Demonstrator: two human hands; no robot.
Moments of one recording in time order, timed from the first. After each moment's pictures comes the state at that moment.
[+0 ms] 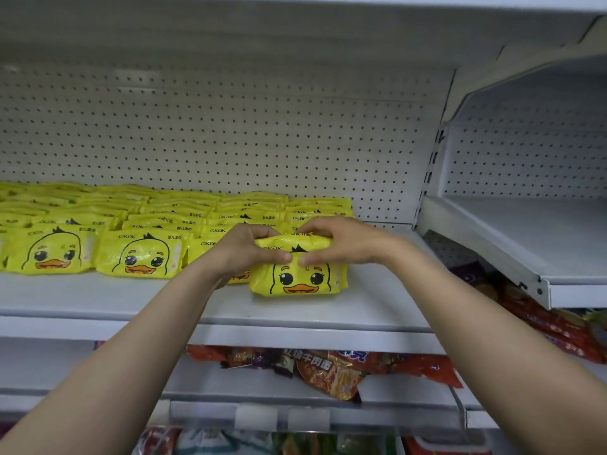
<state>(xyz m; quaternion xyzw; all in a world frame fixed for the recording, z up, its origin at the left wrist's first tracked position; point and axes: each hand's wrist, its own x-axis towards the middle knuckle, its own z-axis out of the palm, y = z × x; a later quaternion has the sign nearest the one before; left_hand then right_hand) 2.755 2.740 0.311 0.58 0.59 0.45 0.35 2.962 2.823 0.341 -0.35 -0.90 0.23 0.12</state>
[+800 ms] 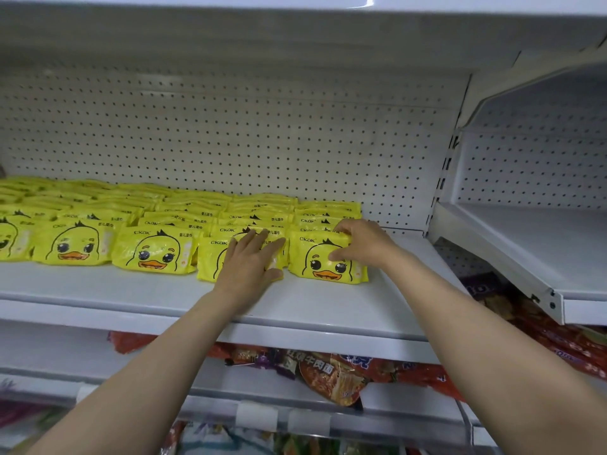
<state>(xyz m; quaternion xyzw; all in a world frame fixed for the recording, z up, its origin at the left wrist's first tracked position) 2.744 2.763 0.239 0.67 0.70 0.23 -0.11 2.971 2.880 0.305 -0.47 -0.85 0.12 0.19</state>
